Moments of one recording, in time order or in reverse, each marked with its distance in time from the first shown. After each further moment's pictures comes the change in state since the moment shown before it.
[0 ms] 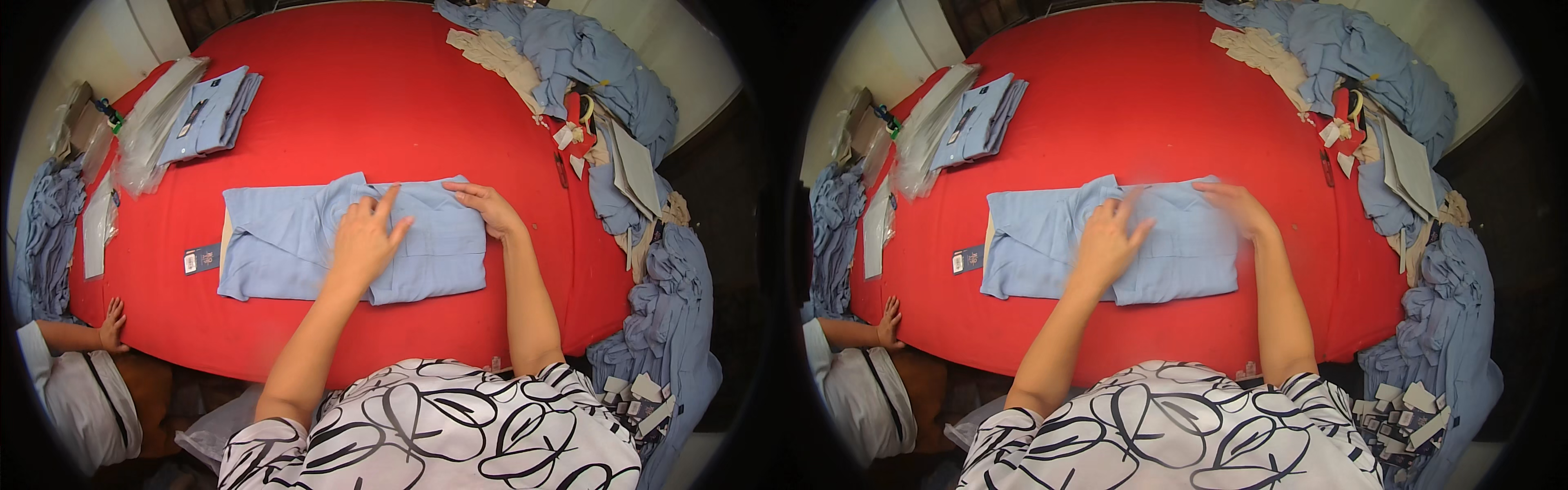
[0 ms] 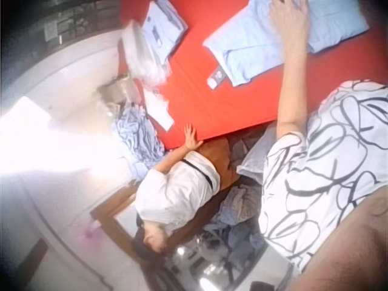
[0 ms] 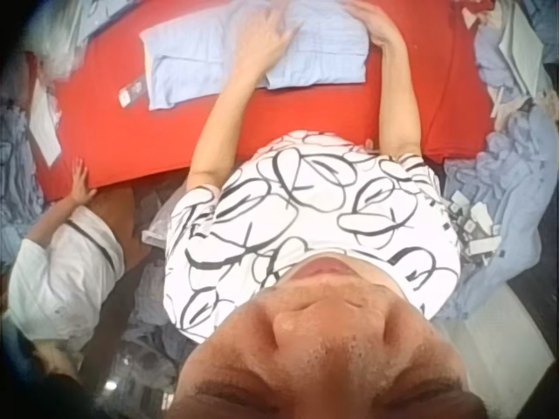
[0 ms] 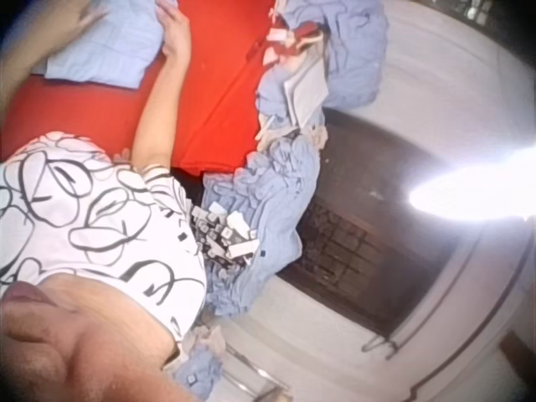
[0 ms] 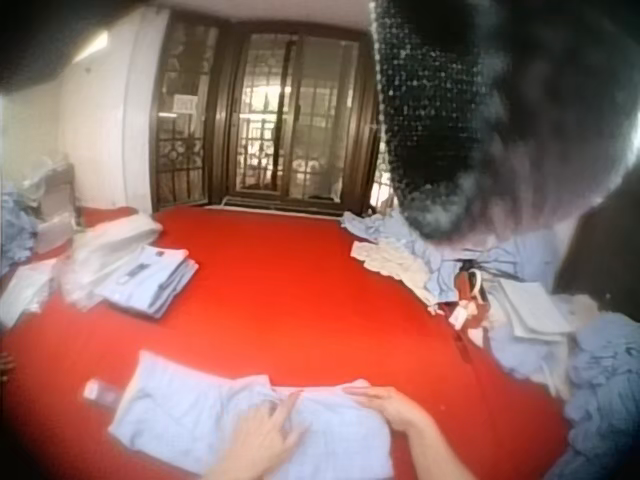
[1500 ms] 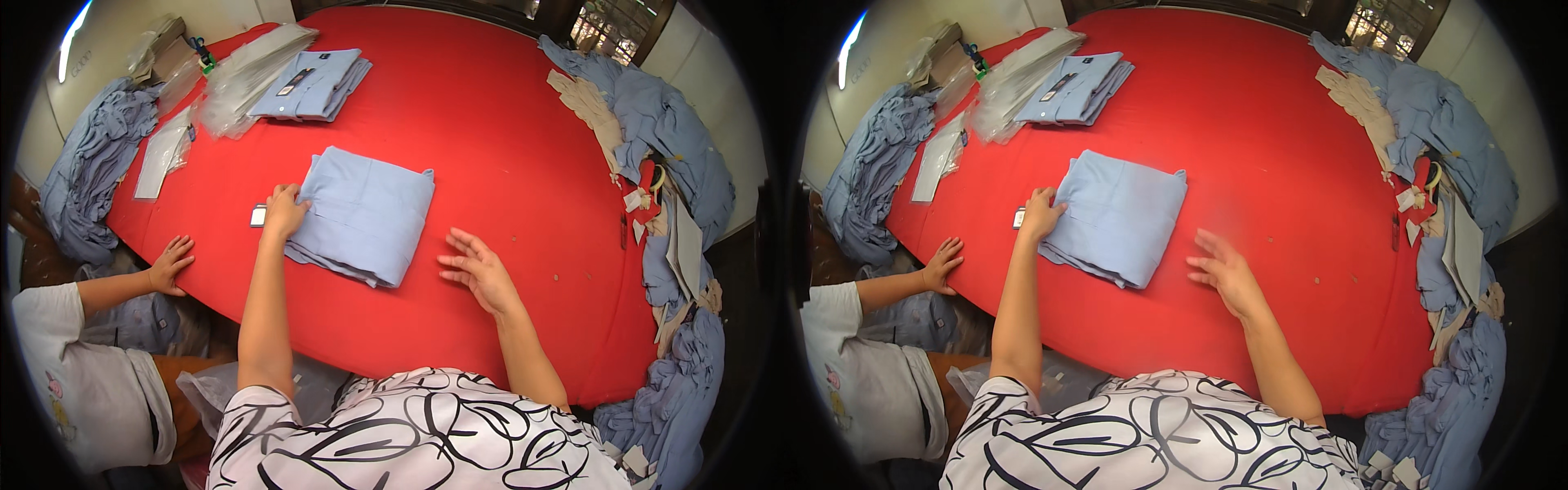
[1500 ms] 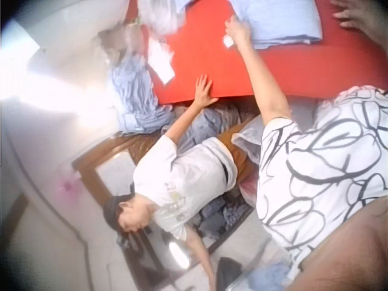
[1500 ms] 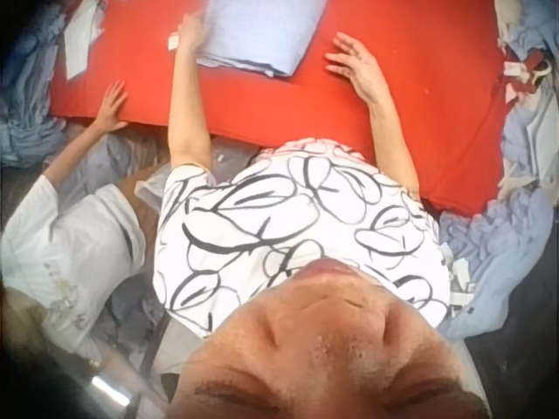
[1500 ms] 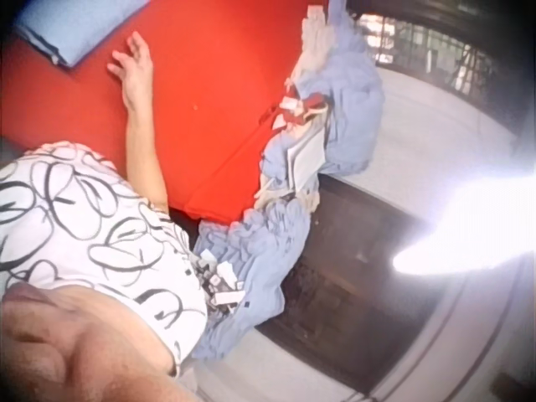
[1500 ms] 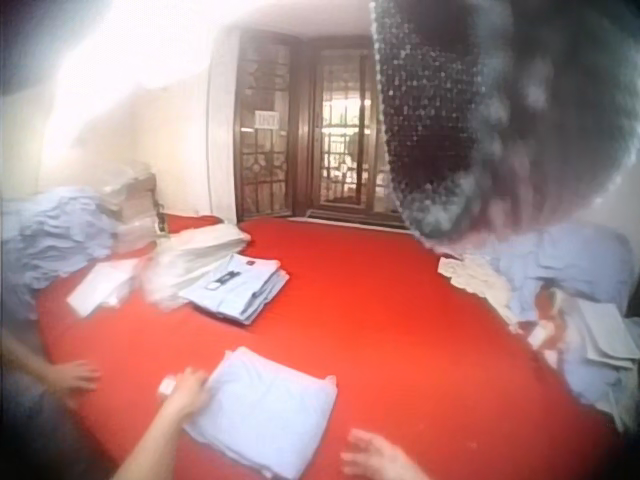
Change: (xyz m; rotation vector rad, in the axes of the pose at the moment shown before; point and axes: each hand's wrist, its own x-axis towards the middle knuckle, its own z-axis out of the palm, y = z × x) left_hand -0.056 -0.225 -0.149 0.334 0.166 -0.596; right_hand -0.046 -0.010 0.168 0.237 -0.208 0.054
